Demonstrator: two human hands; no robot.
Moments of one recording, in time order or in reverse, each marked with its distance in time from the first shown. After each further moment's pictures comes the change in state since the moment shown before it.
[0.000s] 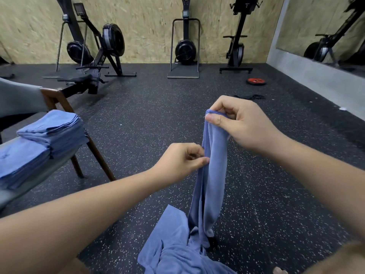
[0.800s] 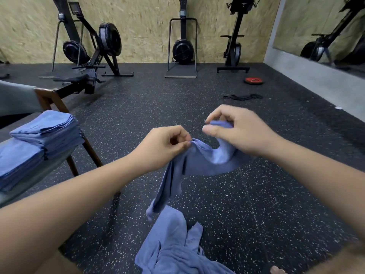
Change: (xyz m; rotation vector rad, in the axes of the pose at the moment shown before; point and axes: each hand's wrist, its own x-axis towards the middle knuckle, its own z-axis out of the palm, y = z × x) left_hand 0.008 0.008 -0.049 0.147 0.045 0.036; right_hand -0.010 0.006 -0.005 -0.197 -0.048 0.211
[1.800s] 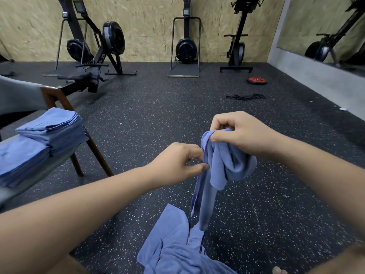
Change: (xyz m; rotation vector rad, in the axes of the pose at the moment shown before) left_hand -0.016 0.007 0.031 0.139 -0.199 0.165; right_hand -0.004 -0.021 -0.004 0.128 -0.252 -0.043
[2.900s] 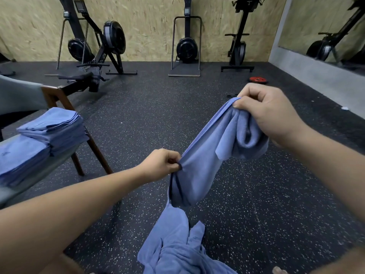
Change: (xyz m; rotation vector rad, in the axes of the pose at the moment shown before) left_hand -0.010 -0.075 0.014 -0.050 -0.046 -0.433; right_hand 0.006 0.019 -0.030 0.179 0.461 -0.056
